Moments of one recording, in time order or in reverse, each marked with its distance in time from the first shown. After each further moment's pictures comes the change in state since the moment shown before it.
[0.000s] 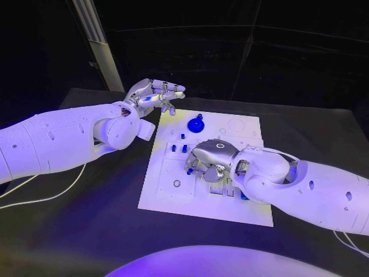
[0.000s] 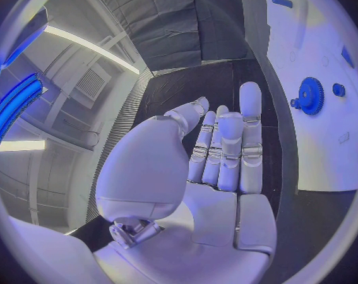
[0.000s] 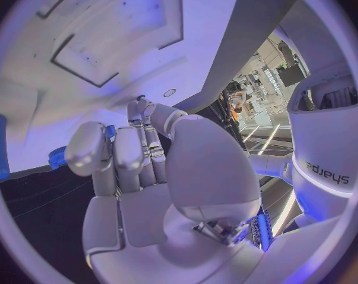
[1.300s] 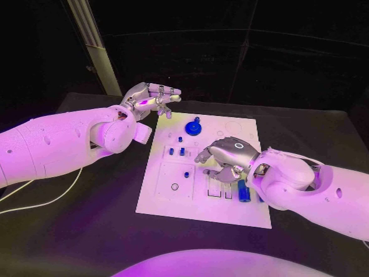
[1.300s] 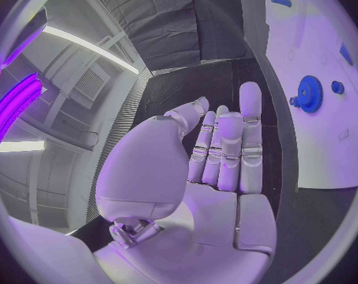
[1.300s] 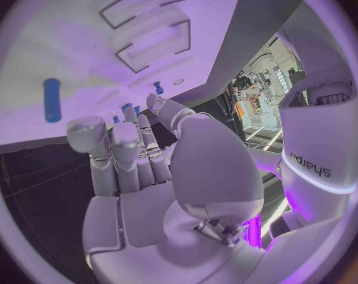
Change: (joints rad) left arm 0.000 -0.003 0.000 -0.004 0.000 0.000 -0.006; left_hand 0.000 0.000 0.000 0.000 0.000 0.000 0.000 0.000 0.000 0.000 0.000 0.000 0.000 0.000 0.000 0.000 -0.002 0.000 0.000 0.000 0.000 -0.001; right arm 0.021 -0.169 -0.005 0.110 -0.010 -0.130 0.006; right_hand -0.071 -0.036 -0.096 0.035 0.084 -0.122 0.039 -0.051 -0.002 -0.137 0.041 0.001 -0.062 -0.011 0.029 -0.085 -0.125 0.000 -0.062 0.027 -0.090 -0.149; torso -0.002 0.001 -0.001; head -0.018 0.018
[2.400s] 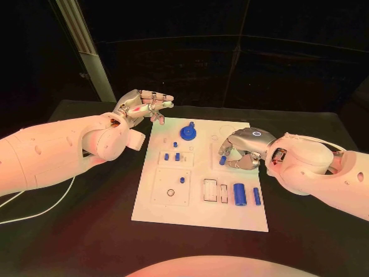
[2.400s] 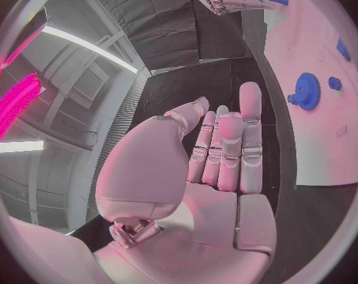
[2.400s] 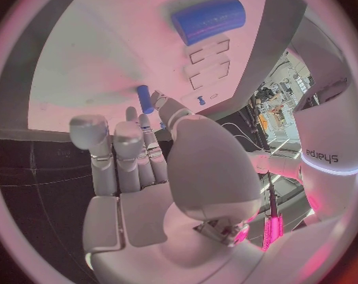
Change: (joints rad) left arm 0.000 0.000 -0.001 -0.006 0.000 0.000 -0.003; left_hand 0.000 0.000 0.000 0.000 0.000 0.000 0.000 0.000 0.000 0.000 0.000 0.000 0.000 0.000 0.000 0.000 0.000 0.000 0.000 0.000 0.000 -0.001; right arm 0.076 -0.089 0.006 -0.035 0.002 0.157 -0.091; right_hand 0.038 0.024 -0.177 0.053 0.011 0.033 -0.035 0.013 0.004 0.010 -0.027 0.055 -0.002 0.009 -0.017 -0.017 -0.037 0.000 0.017 -0.017 -0.023 -0.022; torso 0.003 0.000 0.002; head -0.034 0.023
